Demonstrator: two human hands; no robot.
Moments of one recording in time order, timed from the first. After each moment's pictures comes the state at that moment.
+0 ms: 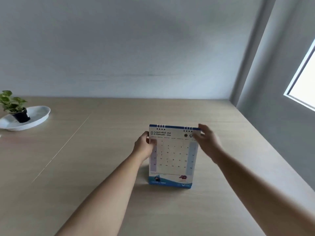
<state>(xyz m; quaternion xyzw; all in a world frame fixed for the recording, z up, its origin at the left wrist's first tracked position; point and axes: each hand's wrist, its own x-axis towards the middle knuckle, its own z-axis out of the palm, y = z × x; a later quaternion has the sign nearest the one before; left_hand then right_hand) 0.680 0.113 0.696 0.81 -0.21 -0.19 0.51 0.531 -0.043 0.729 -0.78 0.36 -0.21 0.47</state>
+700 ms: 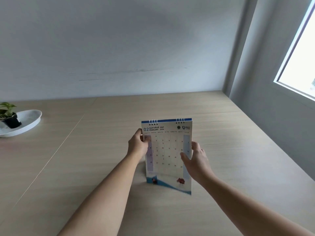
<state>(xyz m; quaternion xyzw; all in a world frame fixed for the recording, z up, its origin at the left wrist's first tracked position) 0.670 0.115 0.687 0.83 -0.21 -0.13 0.49 0.496 0.021 0.680 -0.80 0.39 -0.20 0.42</state>
